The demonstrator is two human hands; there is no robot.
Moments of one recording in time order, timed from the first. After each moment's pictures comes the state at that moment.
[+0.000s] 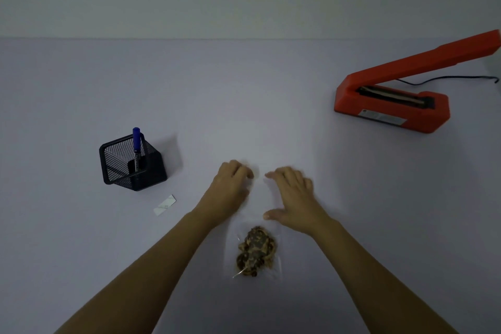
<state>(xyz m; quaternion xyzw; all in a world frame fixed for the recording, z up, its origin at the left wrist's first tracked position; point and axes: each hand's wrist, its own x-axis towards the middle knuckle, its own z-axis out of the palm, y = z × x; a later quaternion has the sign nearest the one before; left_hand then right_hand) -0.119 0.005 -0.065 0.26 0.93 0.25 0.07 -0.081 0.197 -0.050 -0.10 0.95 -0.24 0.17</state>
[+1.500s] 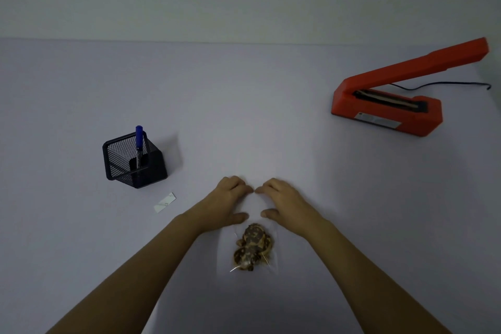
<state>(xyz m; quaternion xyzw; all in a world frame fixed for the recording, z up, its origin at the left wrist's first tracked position) -0.104 -0.007 -0.061 0.31 0.89 0.24 0.22 -0.077 0.189 -0.056 -0.16 0.93 -0.28 0.19</state>
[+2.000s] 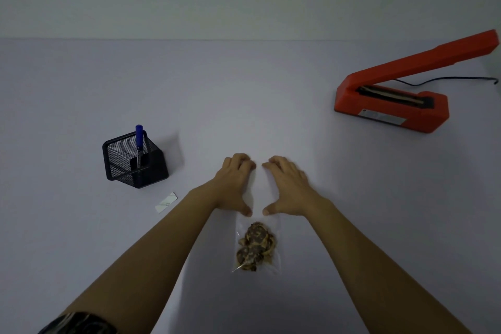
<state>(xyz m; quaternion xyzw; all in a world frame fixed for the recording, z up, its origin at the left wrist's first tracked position) -0.138 0.015 -0.048 0.27 0.91 0.15 0.28 -0.105 0.192 -0.050 -0.10 0.94 -0.21 0.24</state>
